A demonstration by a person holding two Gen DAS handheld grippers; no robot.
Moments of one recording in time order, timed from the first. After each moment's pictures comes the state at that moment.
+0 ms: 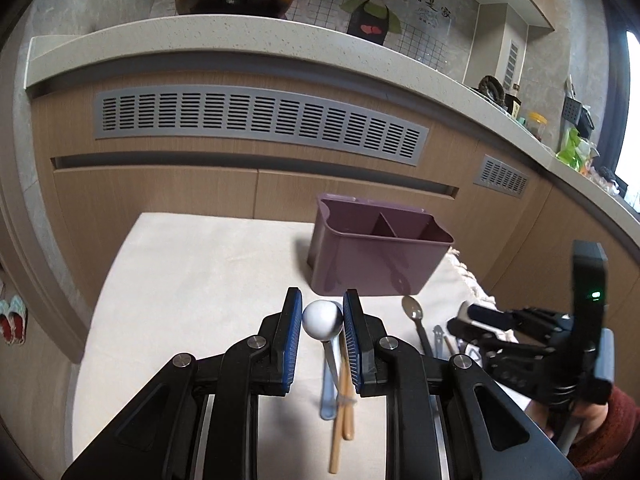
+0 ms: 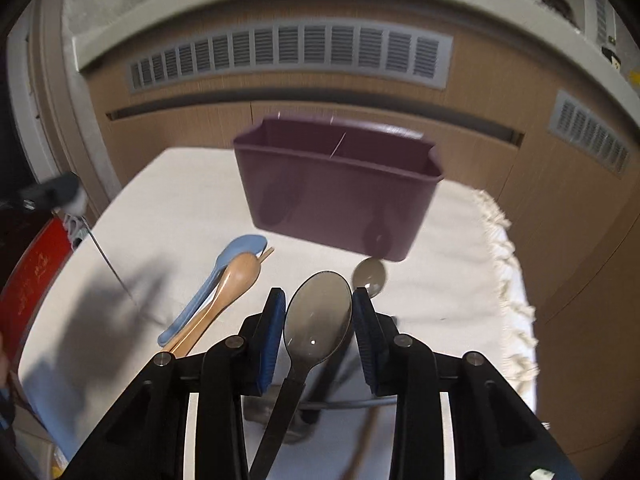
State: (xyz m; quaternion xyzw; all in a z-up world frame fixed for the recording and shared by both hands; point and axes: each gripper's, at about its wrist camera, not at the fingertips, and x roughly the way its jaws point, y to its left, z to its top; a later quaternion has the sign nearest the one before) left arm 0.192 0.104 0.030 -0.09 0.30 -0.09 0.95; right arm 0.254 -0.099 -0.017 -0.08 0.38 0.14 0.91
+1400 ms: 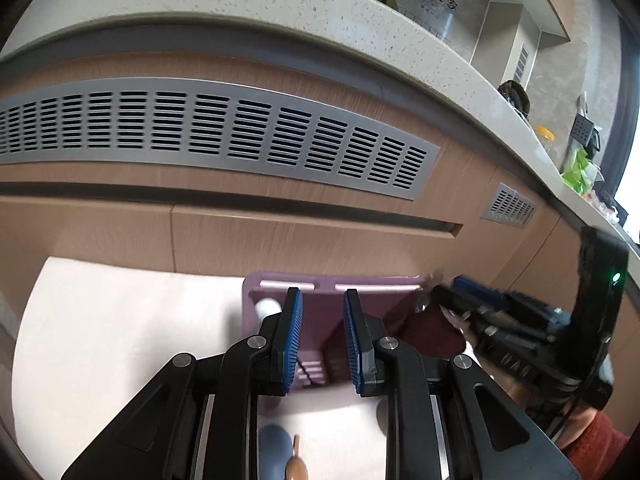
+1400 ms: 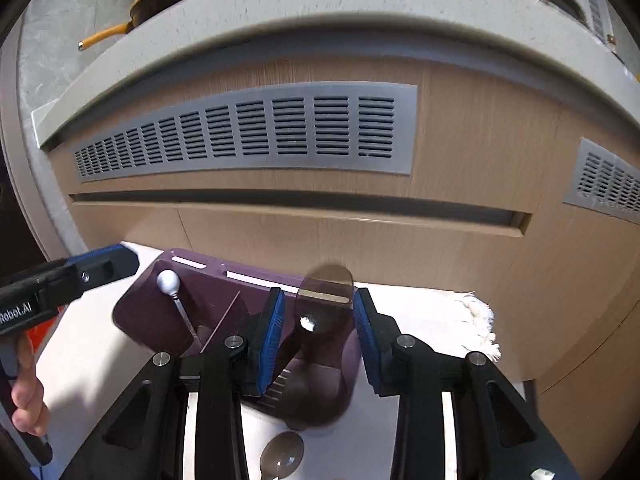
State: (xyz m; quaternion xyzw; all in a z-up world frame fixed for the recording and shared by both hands) left arm 0.357 0.062 0.019 -0.13 0.30 -0.13 0.94; right arm 0.396 -0.139 0.009 -0.04 0.30 0.15 0.94
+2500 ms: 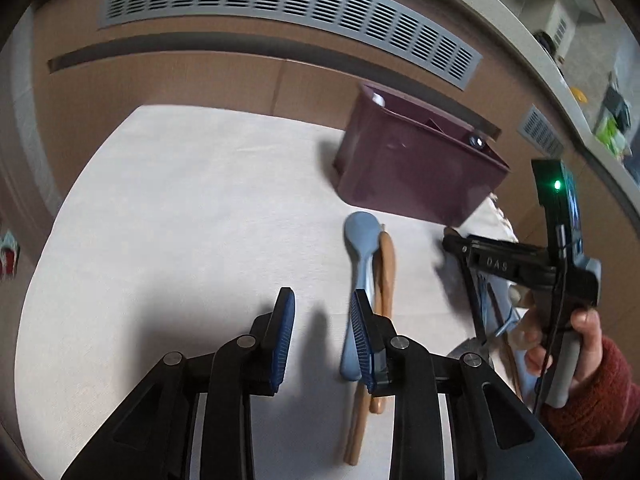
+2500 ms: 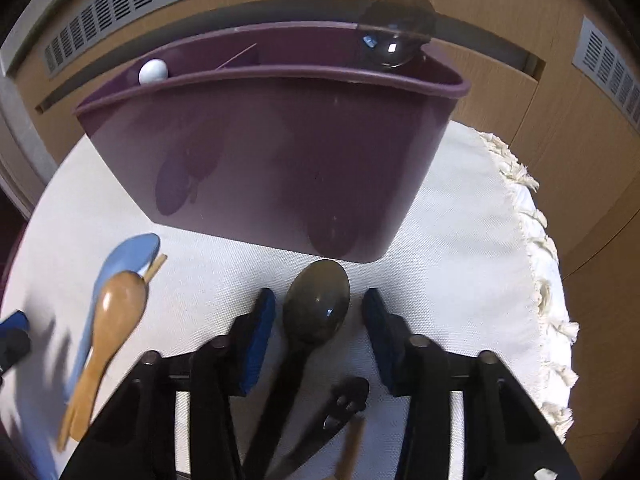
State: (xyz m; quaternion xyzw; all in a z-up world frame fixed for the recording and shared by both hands) left arm 0.227 0.106 -0.064 -0.12 0.41 -0.07 0.90; right arm 0.359 -0.110 -0.088 -0.06 0.47 0.09 0.88
